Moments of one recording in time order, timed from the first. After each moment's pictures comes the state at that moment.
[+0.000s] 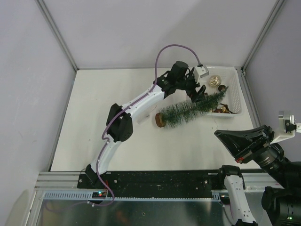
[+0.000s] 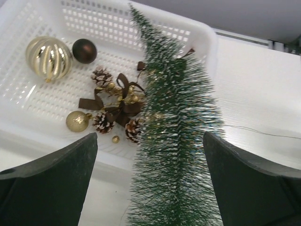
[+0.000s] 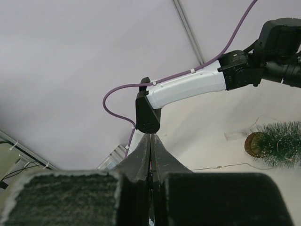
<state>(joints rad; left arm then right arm) -0.79 2.34 2.27 -0.35 0.54 0.15 -0.12 0.48 1.52 -0.74 -0.90 0.74</state>
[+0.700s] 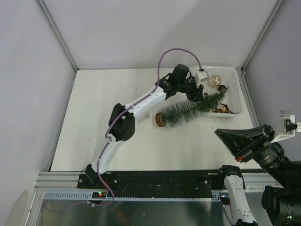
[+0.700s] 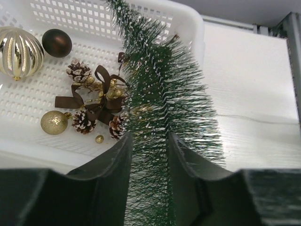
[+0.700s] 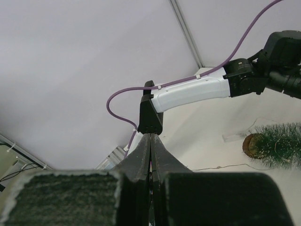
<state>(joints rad) -0.80 2.38 2.28 -0.36 0.66 0.17 -0.12 0.48 1.51 -0.73 -0.89 0.73</state>
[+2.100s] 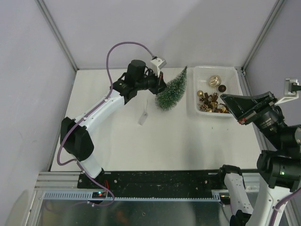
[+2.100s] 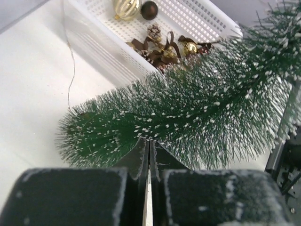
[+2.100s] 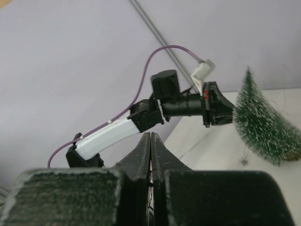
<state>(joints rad) -0.59 1.68 1.55 -0.27 0.46 -0.07 -0.19 0.65 1.44 -0.38 -0.83 0.96</state>
